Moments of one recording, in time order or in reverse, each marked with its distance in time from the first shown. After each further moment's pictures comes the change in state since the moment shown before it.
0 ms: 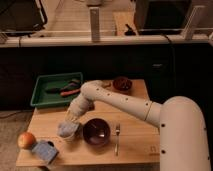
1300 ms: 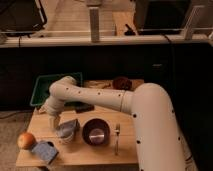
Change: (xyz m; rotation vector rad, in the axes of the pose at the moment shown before) arm -0.084 -0.061 0.050 -0.037 0.035 -0.042
